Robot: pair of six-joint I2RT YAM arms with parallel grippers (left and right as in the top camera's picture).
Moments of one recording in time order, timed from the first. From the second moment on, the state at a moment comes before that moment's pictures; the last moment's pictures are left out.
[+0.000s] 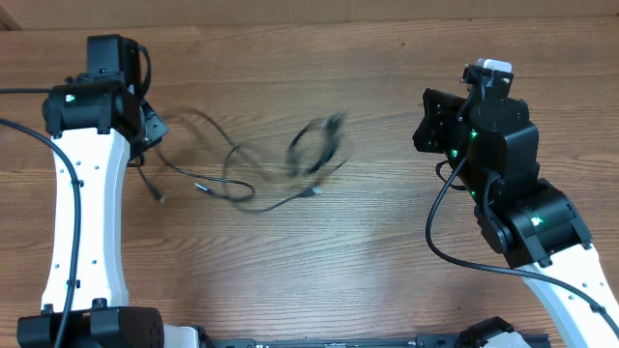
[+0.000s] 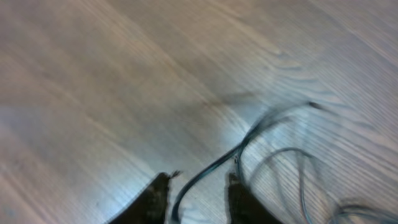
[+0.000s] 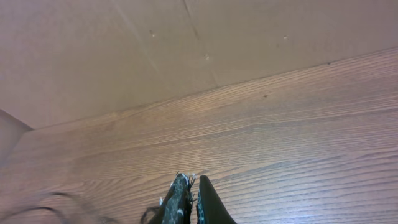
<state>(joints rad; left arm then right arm) 0.08 1.60 1.67 -1.30 -0.31 -0.59 0.37 1.12 1.17 -0.48 0.15 0.46</state>
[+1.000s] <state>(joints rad) -0.30 1.90 1.67 -1.01 0.08 -0.05 0.37 1.18 1.17 -0.59 0.13 0.46</state>
